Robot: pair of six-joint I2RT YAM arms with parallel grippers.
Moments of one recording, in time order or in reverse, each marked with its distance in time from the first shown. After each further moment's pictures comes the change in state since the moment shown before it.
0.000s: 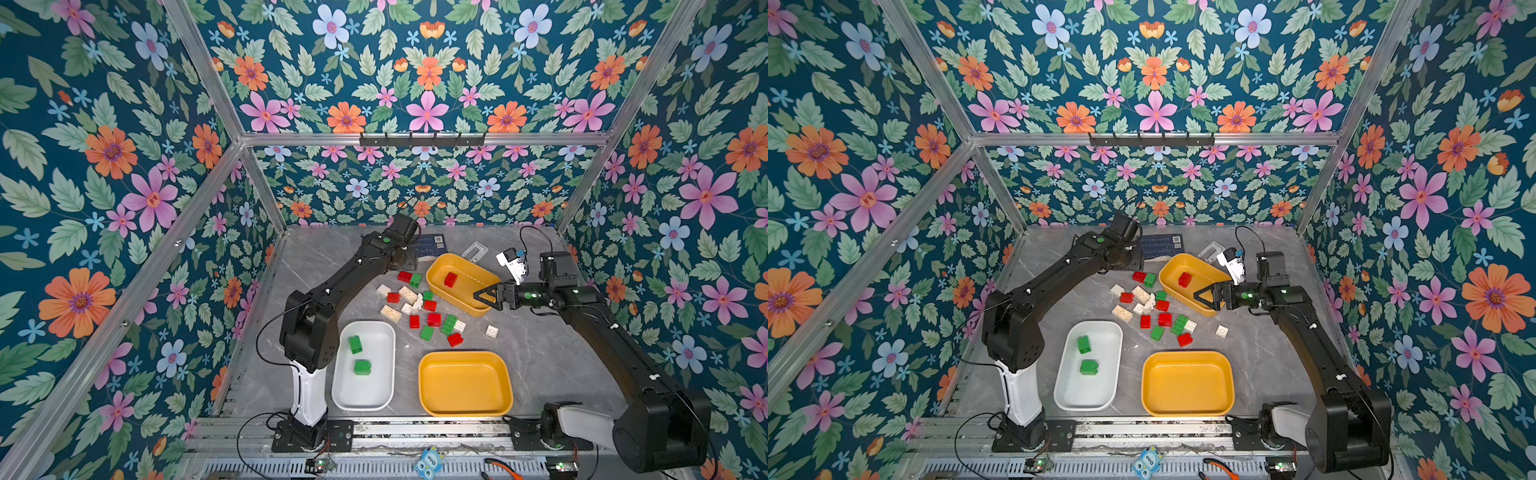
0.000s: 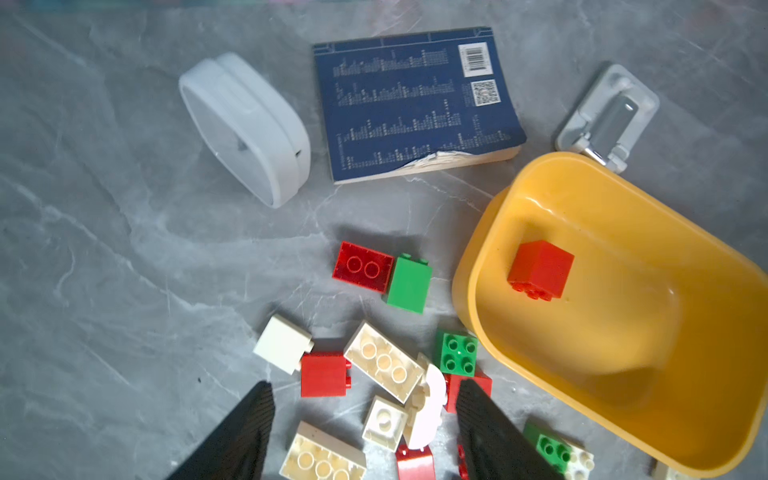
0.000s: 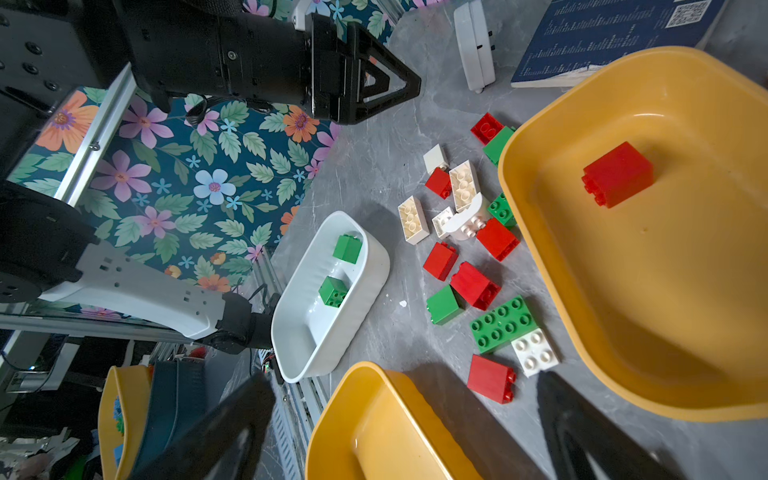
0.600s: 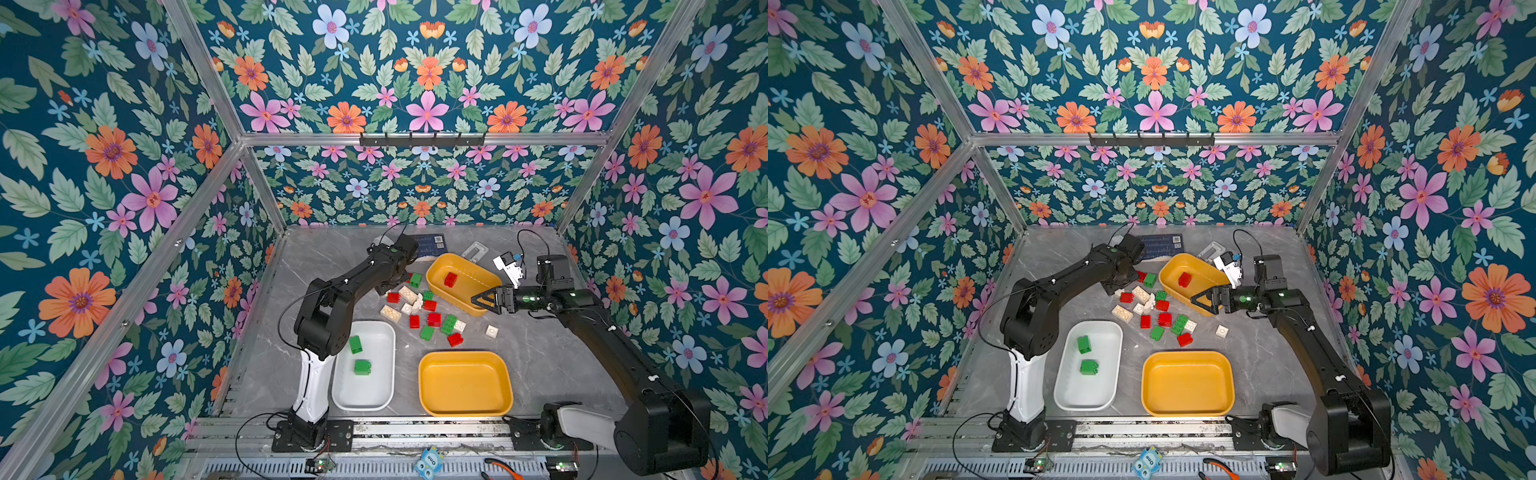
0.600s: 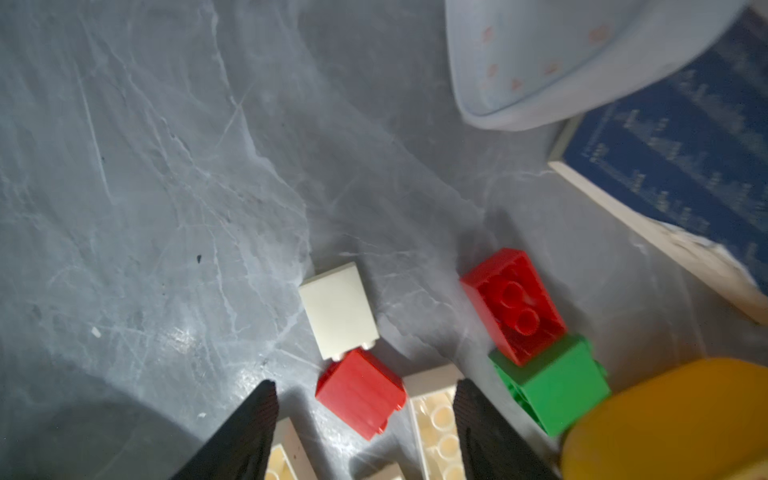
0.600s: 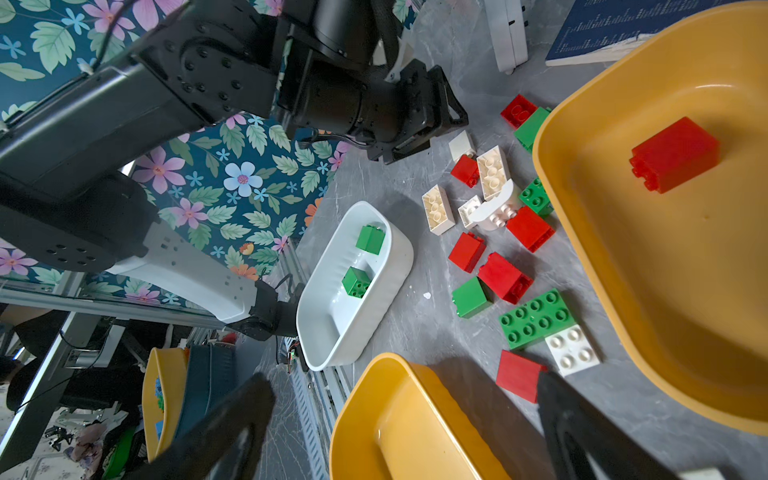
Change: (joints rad) left arm 0.028 0.152 -0.100 -0.036 -0.141 -0.667; right arm 0.018 -0.015 -0.042 0.026 -0.057 0.037
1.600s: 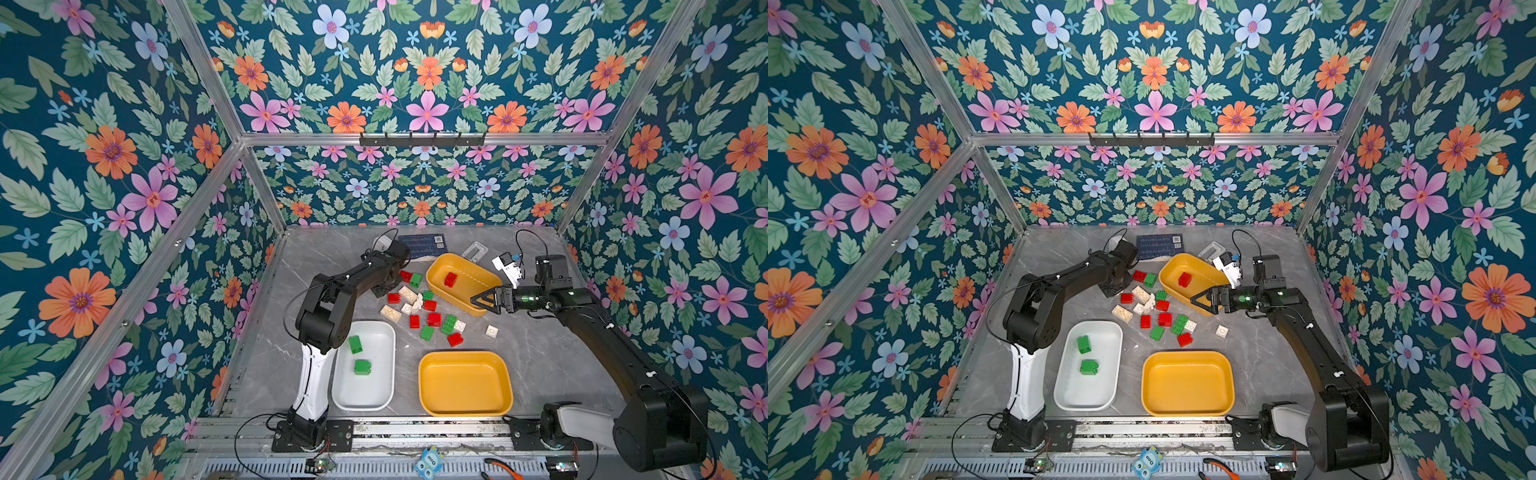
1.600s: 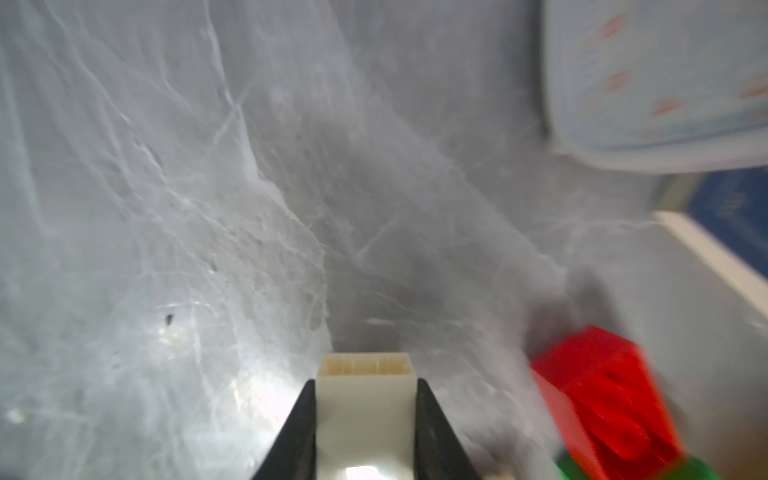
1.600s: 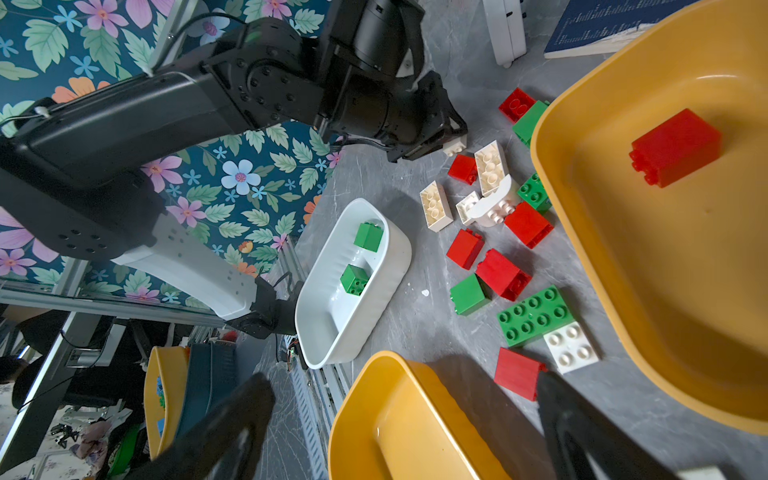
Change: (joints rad) left arm 0.048 0.016 -0.076 0.135 0.018 0.045; right arm 0.001 0.019 0.007 -0.010 0.004 -0.012
